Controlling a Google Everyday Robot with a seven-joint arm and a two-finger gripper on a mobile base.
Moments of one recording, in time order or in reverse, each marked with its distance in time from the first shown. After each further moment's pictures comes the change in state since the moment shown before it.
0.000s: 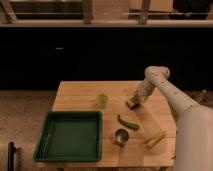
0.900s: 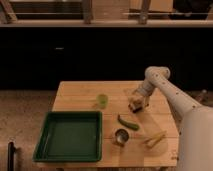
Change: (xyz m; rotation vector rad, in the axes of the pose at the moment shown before) arm -0.005 0.008 -0.006 -0.003 0.000 -0.002
